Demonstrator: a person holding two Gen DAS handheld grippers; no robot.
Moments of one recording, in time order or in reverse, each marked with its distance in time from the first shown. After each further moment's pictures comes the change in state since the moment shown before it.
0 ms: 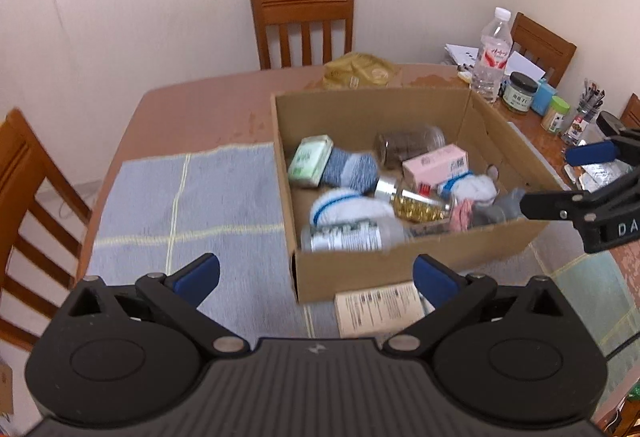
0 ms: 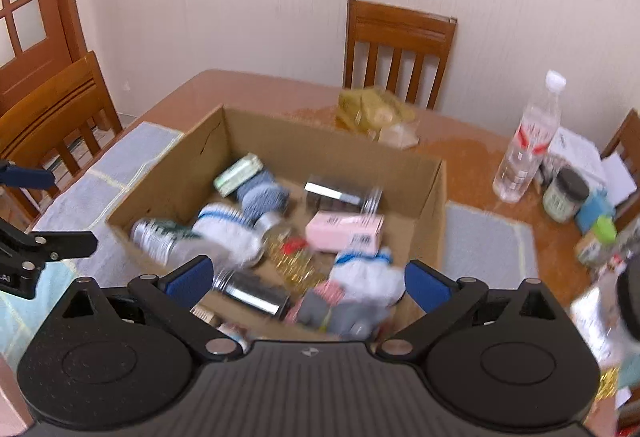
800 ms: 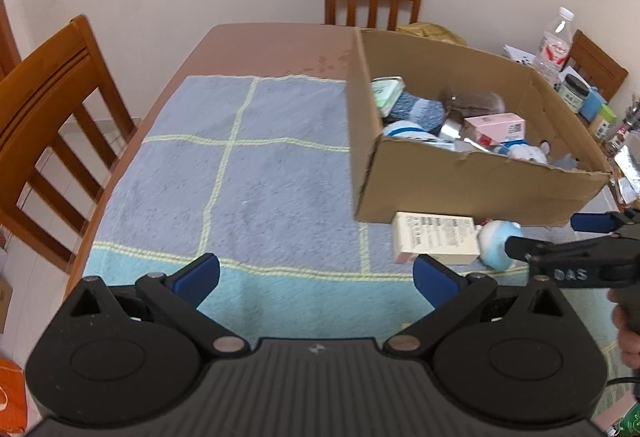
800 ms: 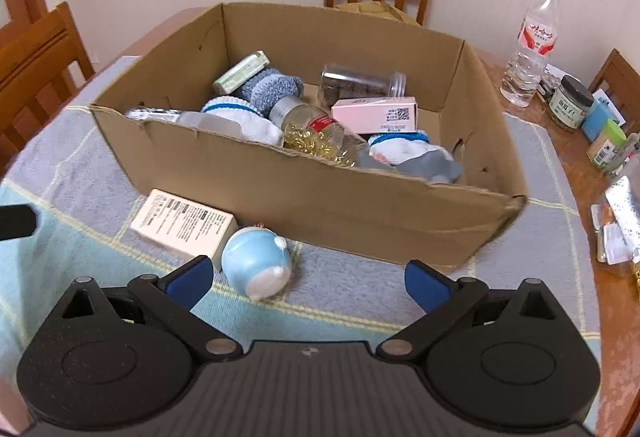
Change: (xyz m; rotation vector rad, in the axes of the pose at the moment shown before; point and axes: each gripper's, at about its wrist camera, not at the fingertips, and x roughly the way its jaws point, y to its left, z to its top) left arm -0.005 0.035 -0.068 -0.183 0.058 0.097; right arm 0.061 0.055 -0.074 0.096 0.103 -0.109
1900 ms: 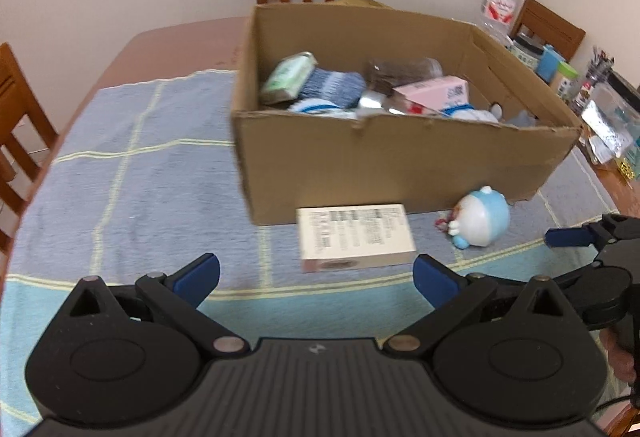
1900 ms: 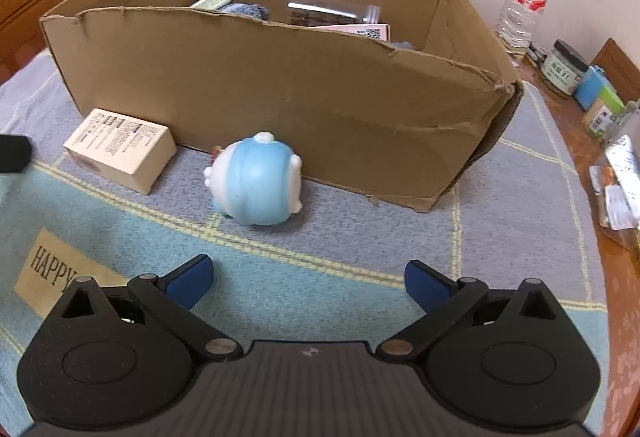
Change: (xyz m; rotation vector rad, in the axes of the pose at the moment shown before) left arm 0.050 -0.072 -0.008 0.139 0.001 -0.105; right arm 0.028 -0.041 -0.047 -0.021 0.062 0.004
